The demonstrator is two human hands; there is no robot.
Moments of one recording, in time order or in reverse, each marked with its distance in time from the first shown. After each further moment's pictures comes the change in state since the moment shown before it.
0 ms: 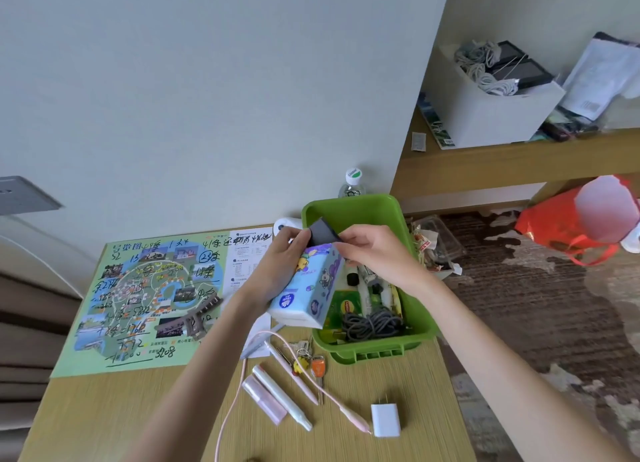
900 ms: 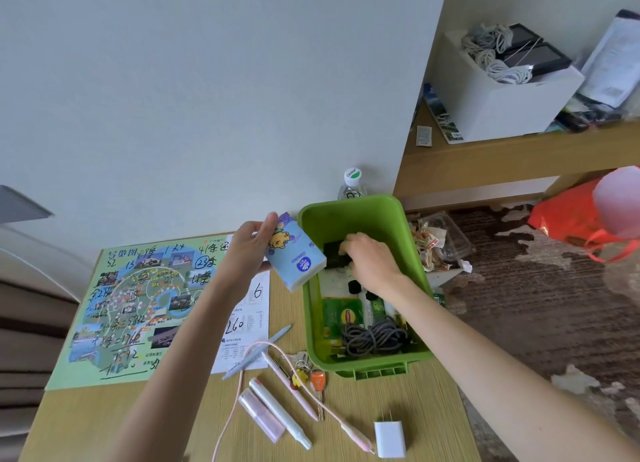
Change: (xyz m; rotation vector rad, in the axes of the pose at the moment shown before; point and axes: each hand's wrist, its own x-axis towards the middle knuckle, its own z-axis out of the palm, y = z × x) left_hand 0.046 -0.004 -0.029 -0.075 0.174 -0.051; right_hand 0.062 0.076 0.006 -1.101 0.063 -0.116
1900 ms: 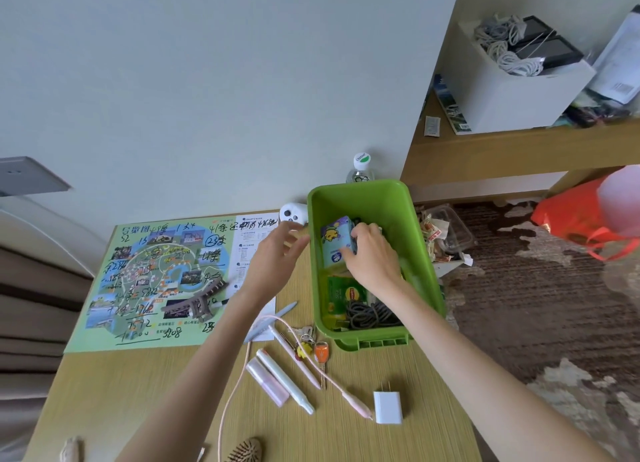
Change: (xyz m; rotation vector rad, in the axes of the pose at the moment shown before) left_hand -0.031 -0.042 0.011 0.541 0.002 0.314; right_hand -0.037 -0.041 -0.017 0.296 0.041 0.338
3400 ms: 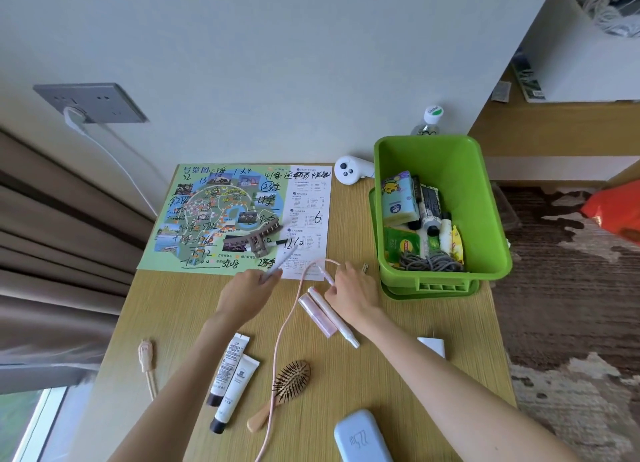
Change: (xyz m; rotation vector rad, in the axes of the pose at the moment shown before) left_hand -0.131 -0.150 -0.052 0.322 -0.073 -0.369; right_hand -0.104 -0.054 0.142 -0.234 -0.214 -0.229
